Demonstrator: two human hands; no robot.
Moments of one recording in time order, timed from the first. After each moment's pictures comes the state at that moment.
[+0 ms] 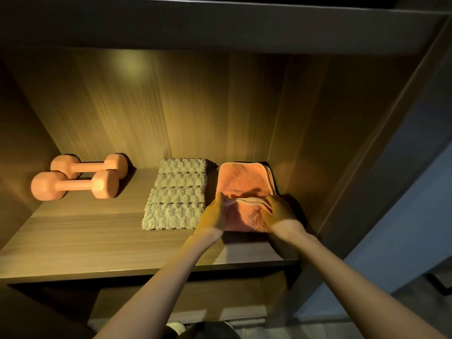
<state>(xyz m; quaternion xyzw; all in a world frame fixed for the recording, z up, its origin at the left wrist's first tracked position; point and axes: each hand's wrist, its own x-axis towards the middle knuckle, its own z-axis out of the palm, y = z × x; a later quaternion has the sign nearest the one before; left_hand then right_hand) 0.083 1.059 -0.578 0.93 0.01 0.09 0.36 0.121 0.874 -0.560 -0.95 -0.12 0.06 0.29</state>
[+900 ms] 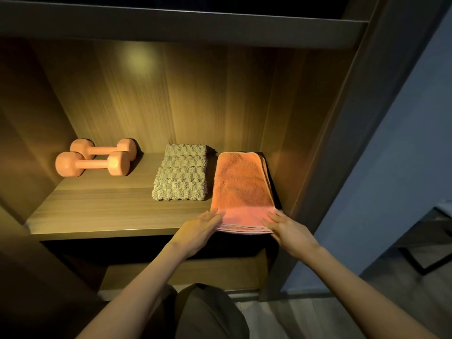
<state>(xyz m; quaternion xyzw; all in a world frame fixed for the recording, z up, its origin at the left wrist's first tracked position) -0.038 1.080 -0.601 0.98 -0.17 0.03 0.11 0.020 0.803 -0.586 -0.94 -0.34 0.03 0.00</state>
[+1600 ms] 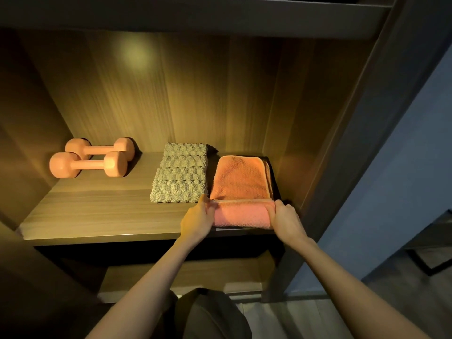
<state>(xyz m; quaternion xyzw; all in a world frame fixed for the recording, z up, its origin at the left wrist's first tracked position) 0.006 1.069 -0.598 0.93 0.13 0.06 0.35 0.045 0.842 -0.584 -0.96 -0.10 0.00 0.28</state>
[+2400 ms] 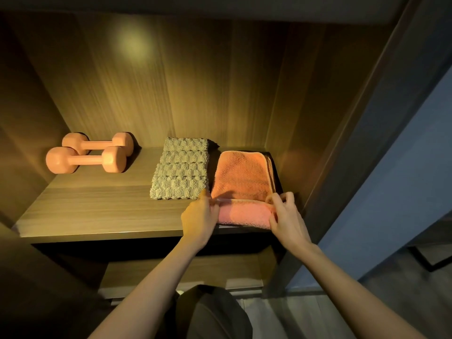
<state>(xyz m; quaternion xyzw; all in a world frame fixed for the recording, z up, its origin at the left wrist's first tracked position) 0.002 1.059 -0.593 0.95 0.15 0.16 0.24 0.032 0.841 -0.589 -0.95 -0.19 -0.09 0.24</state>
